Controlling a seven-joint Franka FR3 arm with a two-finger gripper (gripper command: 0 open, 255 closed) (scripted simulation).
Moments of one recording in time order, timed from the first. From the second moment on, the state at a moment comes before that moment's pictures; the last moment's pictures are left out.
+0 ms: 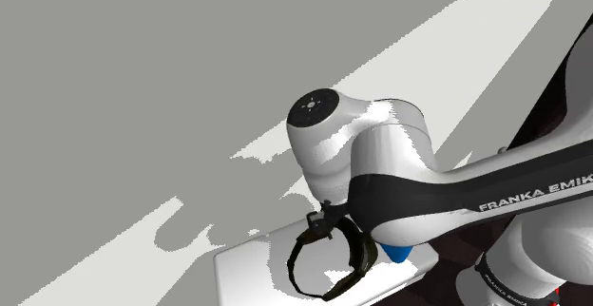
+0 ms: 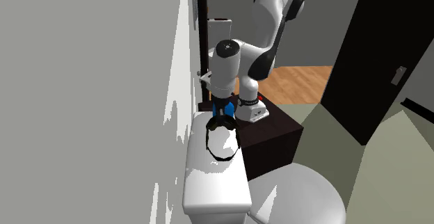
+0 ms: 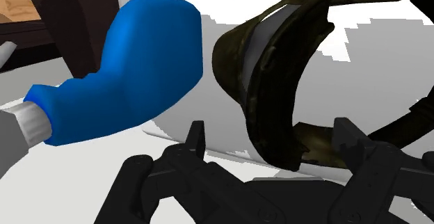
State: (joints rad) arm -0.04 -0.39 0.78 -2.47 0.07 1.95 0.94
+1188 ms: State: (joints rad) arm -0.05 -0.37 0.80 -2.48 0.06 1.98 0.96
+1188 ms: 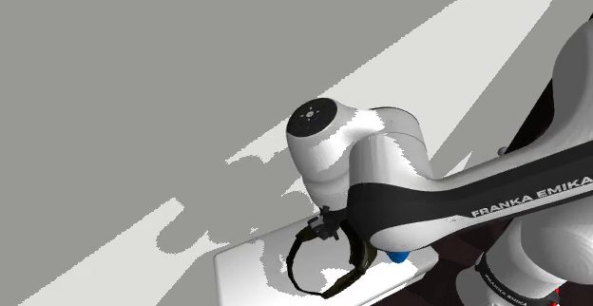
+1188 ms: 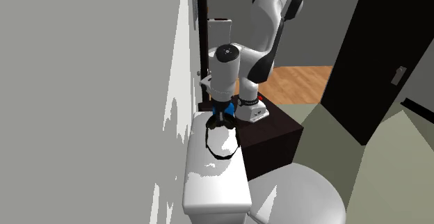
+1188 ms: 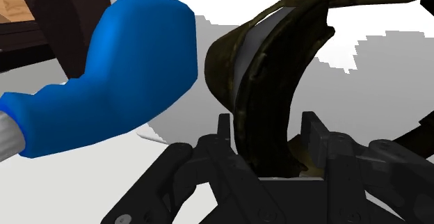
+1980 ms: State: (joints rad) arm -0.03 -0.45 0.73 -2.38 0.08 1.81 0.90
